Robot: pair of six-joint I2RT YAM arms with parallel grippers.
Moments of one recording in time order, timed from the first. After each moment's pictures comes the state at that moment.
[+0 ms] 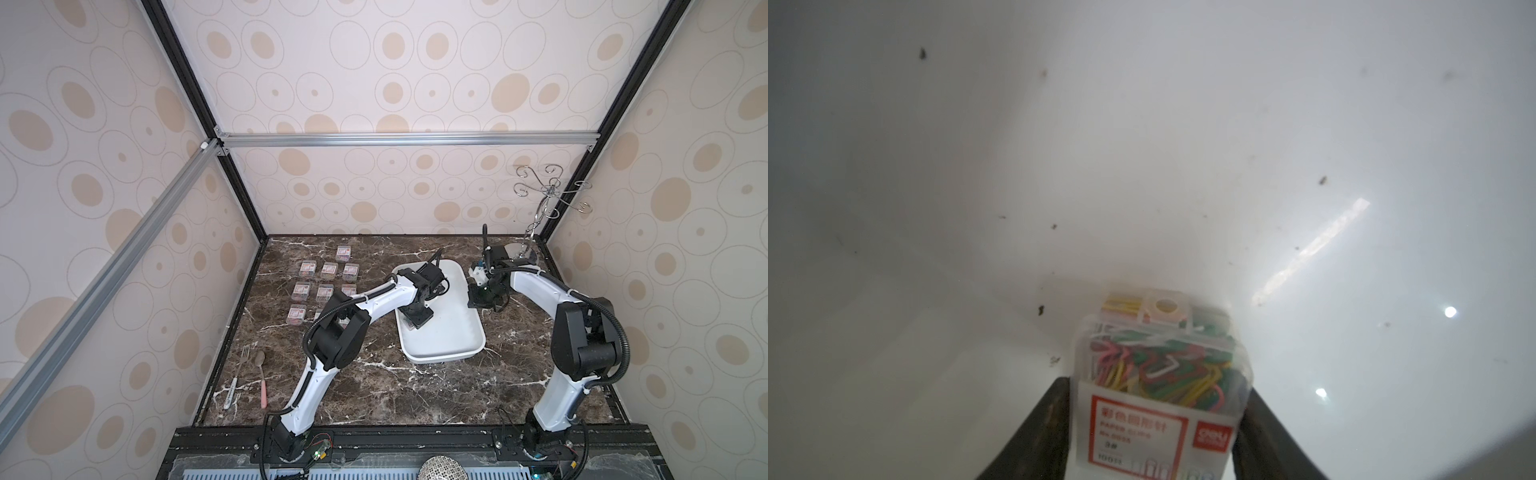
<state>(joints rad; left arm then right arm) -0.76 2.25 1.86 -0.96 -0.07 0.13 0.17 1.82 1.34 -0.83 -0.23 0.11</state>
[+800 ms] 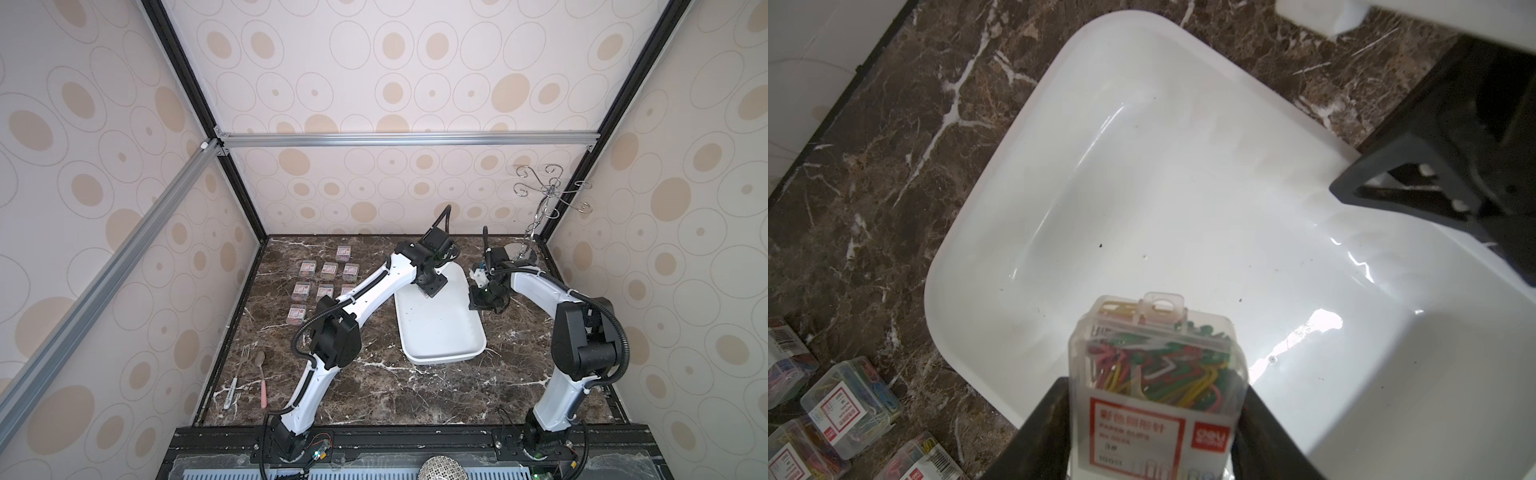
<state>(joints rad) -0.75 2.26 2.29 -1.12 -0.06 0.10 0.16 1.82 1.33 -0.83 -0.23 0.11</state>
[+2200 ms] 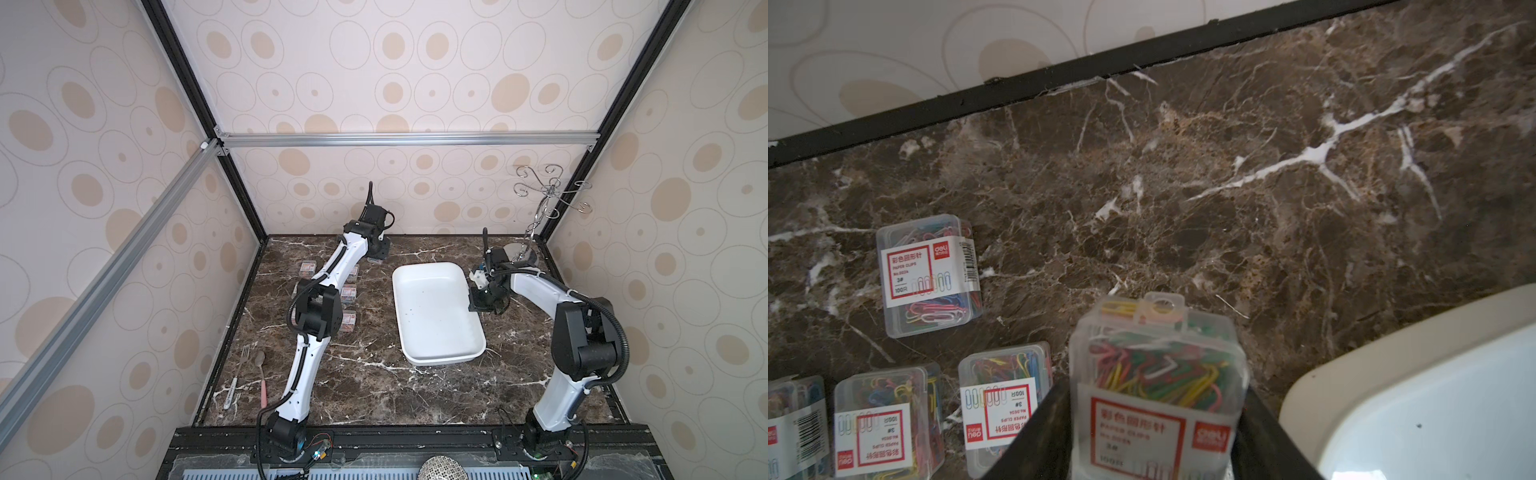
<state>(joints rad) -0.36 2.48 2.46 -0.98 -0.08 -0.10 0.16 1.82 1.31 -0.83 -0.24 0.11</state>
